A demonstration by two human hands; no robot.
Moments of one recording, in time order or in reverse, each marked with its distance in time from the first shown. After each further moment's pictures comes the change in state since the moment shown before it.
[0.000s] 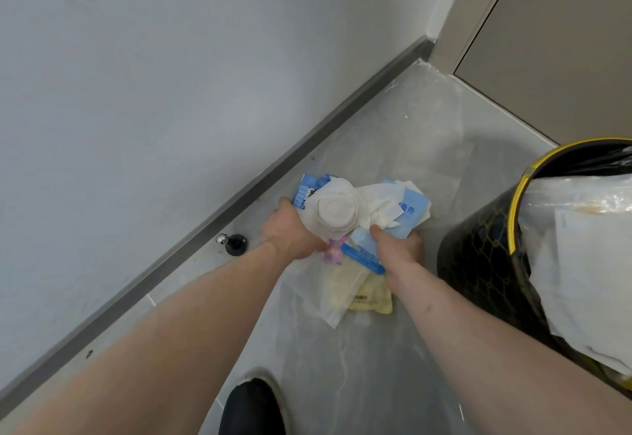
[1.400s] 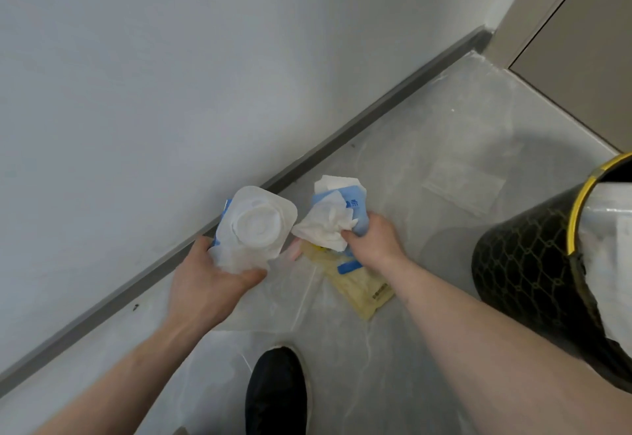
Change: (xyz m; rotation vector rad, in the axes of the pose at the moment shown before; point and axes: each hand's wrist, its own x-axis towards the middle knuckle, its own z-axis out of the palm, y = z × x) left_hand -0.129 -0.140 -0.076 -0.244 0.366 -0.168; right_hand -0.036 0.013 0.054 -0.715 -0.407 -0.529
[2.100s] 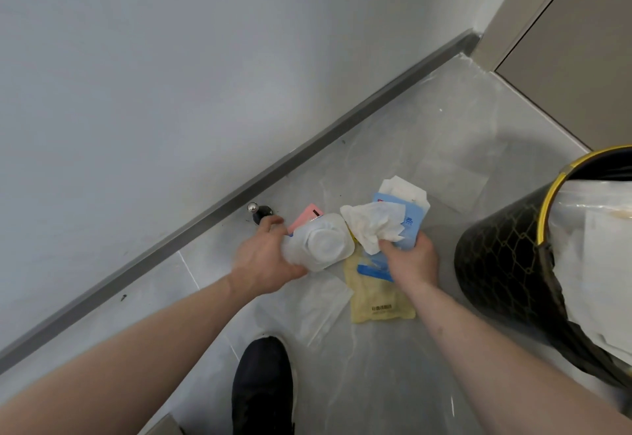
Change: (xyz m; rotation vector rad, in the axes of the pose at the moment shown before) left_hand 0.033 0.021 0.089 0.474 -0.339 0.405; right_hand -0.039 0.056 -0.035 0.404 0.331 0.191
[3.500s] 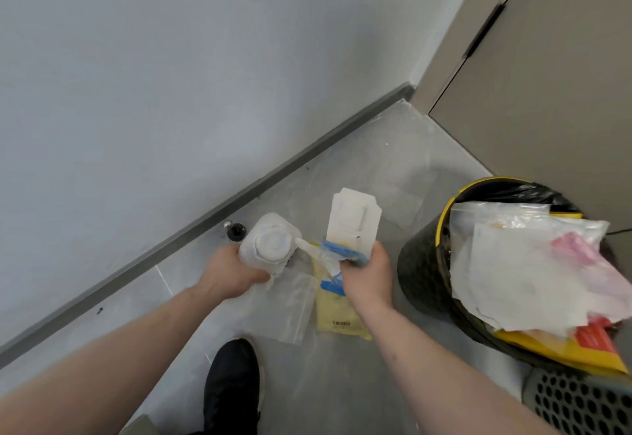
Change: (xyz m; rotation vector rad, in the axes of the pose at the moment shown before) left_hand -0.041 0.021 -0.039 -0.478 -0.047 -0.262; right_hand -0.080 -0.052 -0.035 -0.006 0.031 -0.104
